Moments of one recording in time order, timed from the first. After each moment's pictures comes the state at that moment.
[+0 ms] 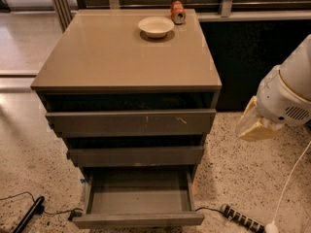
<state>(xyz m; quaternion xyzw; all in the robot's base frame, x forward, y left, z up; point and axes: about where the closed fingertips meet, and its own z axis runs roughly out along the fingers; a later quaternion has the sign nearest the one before) 0.403 -0.193 0.875 -0.61 0.78 0.06 0.12</state>
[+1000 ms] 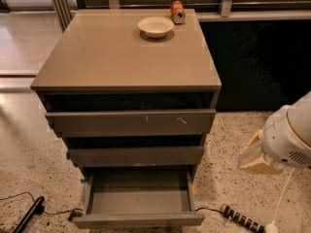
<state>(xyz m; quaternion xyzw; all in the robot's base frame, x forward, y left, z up) 0.364 -0.198 0.827 -0.58 0.80 0.07 0.14</state>
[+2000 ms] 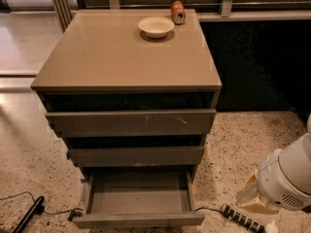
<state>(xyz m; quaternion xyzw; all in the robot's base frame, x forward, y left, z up) 0.310 -0.201 0.754 -0.57 0.81 0.11 0.10</state>
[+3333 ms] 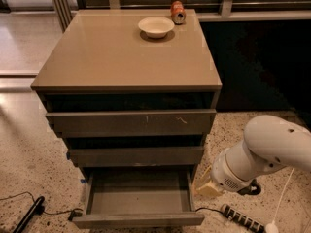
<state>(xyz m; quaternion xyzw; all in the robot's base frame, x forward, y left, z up) 0.386 -0.138 0.650 -0.53 0.82 0.17 0.13</state>
